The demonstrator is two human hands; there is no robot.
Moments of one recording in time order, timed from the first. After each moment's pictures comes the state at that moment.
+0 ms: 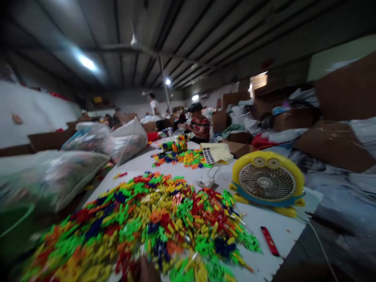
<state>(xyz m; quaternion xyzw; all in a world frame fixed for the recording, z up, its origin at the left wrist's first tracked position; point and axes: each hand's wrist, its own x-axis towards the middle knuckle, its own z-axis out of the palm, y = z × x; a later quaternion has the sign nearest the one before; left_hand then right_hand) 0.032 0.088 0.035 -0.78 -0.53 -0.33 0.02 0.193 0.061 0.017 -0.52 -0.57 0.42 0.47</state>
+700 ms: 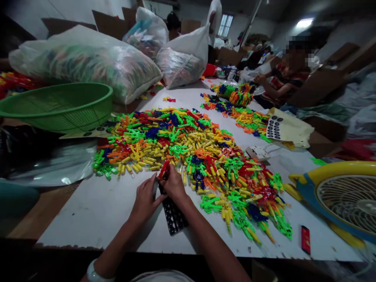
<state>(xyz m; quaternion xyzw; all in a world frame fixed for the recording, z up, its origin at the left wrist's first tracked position) 0.001 -0.001 -0.013 -0.69 -0.64 -0.32 -0.15 0.124 0.072 0.017 -0.53 -0.66 0.40 0.35</state>
